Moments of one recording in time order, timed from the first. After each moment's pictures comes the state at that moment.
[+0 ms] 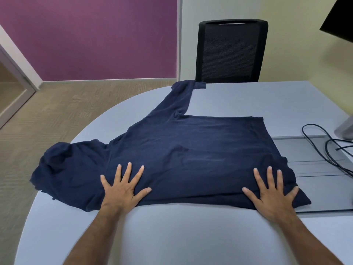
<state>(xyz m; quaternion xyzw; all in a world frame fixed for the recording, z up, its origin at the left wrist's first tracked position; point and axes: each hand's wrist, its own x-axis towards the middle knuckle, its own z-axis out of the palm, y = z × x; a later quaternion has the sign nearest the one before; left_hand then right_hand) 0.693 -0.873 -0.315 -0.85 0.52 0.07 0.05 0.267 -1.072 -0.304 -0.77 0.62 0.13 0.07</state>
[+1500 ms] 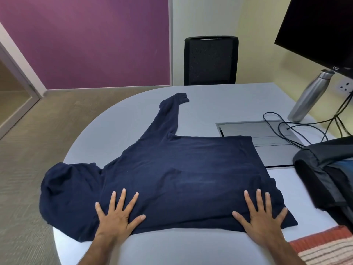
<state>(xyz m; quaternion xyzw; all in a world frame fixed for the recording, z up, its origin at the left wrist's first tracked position) 0.569 -0.660 -0.314 -0.85 0.51 0.11 0.04 0.150 -0.858 -0.291 -0.76 0.62 0.15 0.09</state>
